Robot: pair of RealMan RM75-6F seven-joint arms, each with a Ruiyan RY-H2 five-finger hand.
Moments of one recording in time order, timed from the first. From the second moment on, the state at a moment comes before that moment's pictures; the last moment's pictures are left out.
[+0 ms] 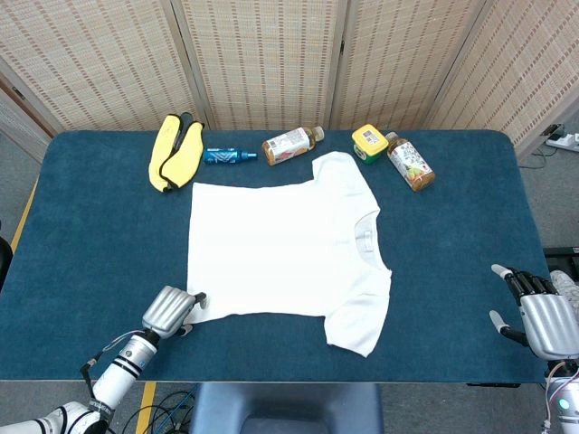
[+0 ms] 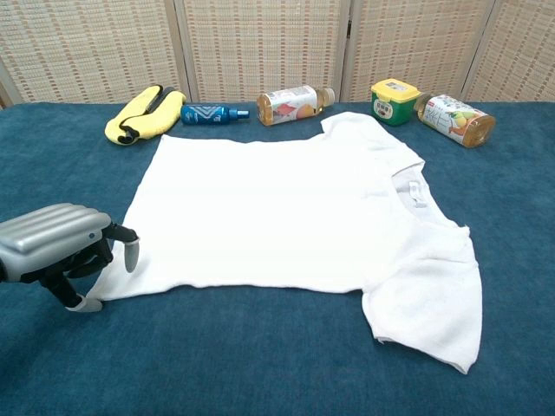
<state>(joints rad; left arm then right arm) -0.49 -1.57 -0.02 -1.37 1.46 1.05 0.25 0.07 -1.10 0.04 -1.57 -1.52 1.47 0.00</state>
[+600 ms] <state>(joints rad) -0.50 -1.57 -0.02 -1.36 1.45 1.06 0.23 0.07 -1.10 0.04 -1.56 -1.51 1.47 0.00</state>
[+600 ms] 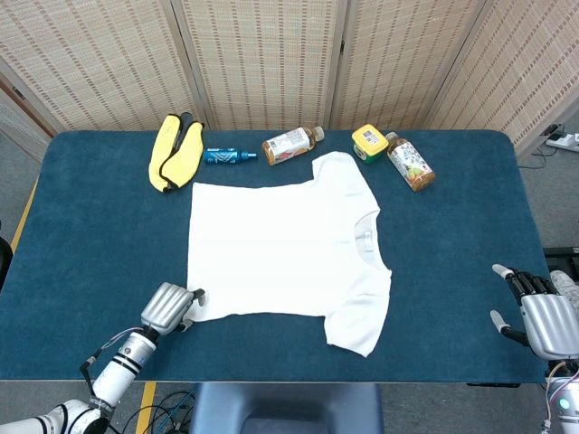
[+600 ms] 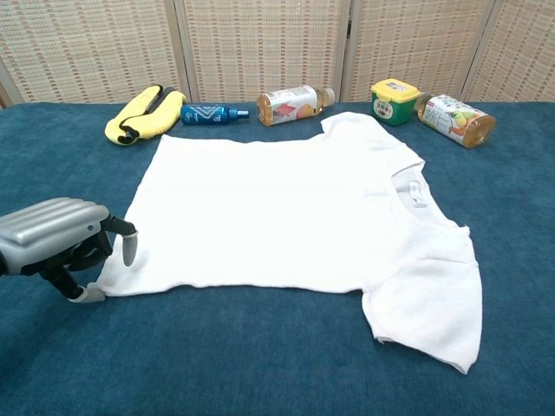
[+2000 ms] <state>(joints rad) -0.48 -1.58 -0.02 -1.35 1.44 1.11 0.24 0.12 -1.11 0.03 -1.56 -1.62 1.45 0.00</state>
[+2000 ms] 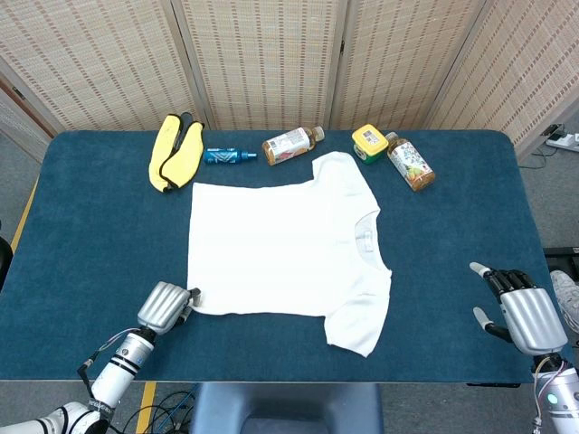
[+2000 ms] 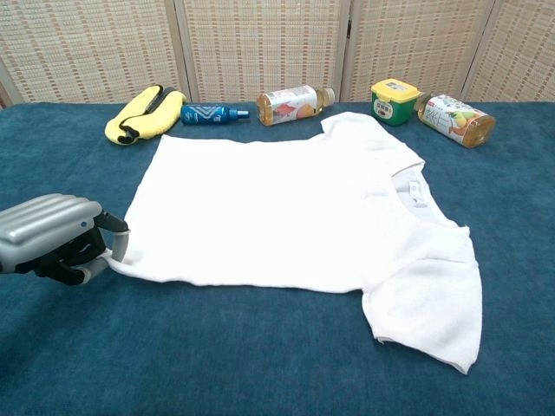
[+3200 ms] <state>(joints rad) -0.46 -1.56 -0.01 -1.40 1.42 1.11 0.25 0.41 -1.47 -0.06 -1.21 -1.77 1.16 -0.05</state>
